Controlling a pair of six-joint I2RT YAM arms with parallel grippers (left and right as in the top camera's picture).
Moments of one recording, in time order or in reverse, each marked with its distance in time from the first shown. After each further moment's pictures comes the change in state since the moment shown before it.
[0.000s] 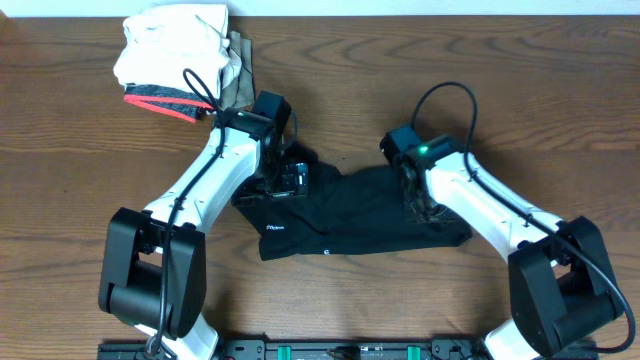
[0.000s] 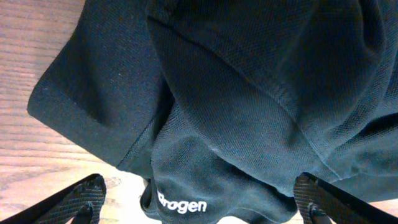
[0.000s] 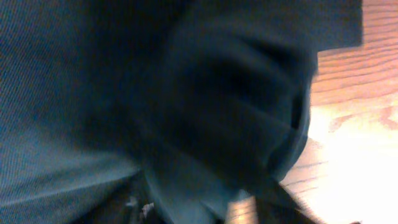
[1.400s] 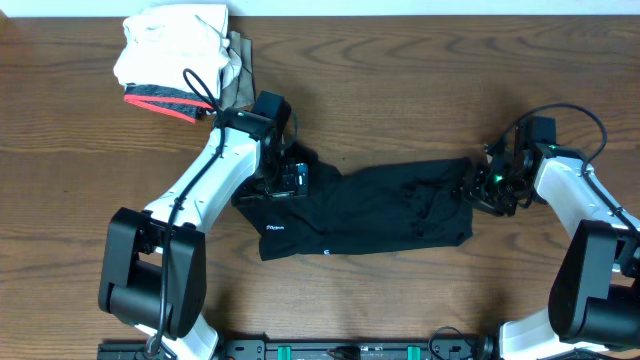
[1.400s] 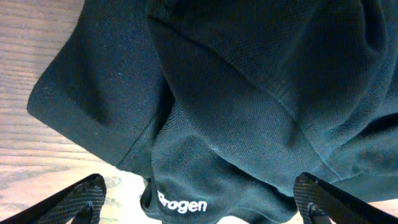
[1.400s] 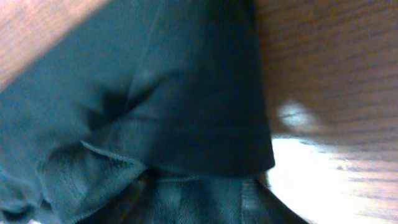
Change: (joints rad) left arm 0.000 0.000 0.000 -0.001 0.000 0.000; right arm -0.644 -0.036 -0.155 0.338 -0.698 -0.345
